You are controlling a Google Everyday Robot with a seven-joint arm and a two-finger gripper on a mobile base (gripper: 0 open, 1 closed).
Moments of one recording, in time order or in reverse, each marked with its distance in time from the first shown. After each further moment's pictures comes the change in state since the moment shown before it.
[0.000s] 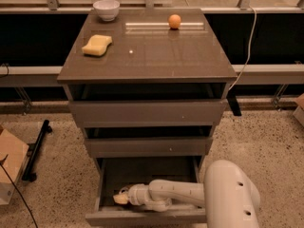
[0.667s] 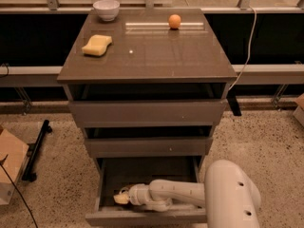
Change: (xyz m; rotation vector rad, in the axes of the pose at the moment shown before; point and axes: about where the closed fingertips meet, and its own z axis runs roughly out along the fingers) arm -0.001 0.001 -0.001 0.000 0.000 0.000
